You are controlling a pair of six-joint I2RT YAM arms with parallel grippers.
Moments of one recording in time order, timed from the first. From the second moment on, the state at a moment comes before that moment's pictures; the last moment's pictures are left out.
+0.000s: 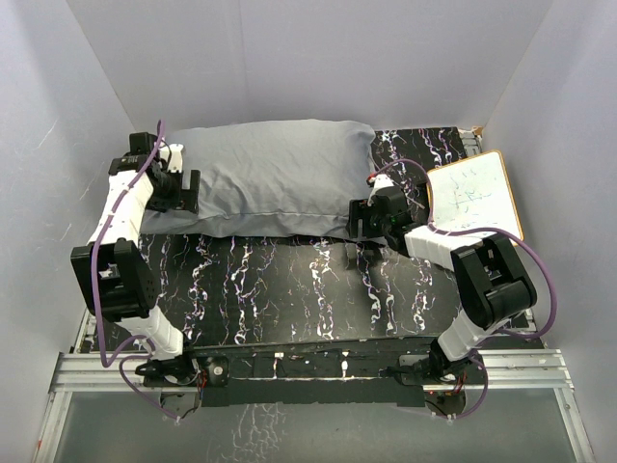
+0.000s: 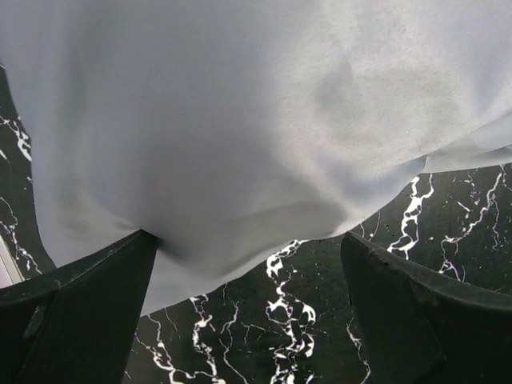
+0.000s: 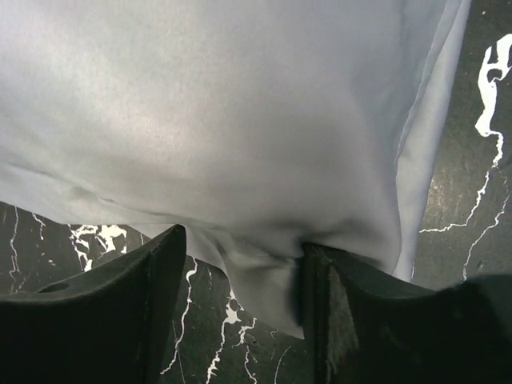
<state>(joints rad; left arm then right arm) 0.12 1.68 1.48 -0.92 0.12 0.19 0.36 1.63 0.82 0.16 -0.06 0.23</state>
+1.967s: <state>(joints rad) 0.00 1.84 2.16 -1.11 -0.02 0.14 0.40 1.43 1.38 -0.39 0.01 0.52</state>
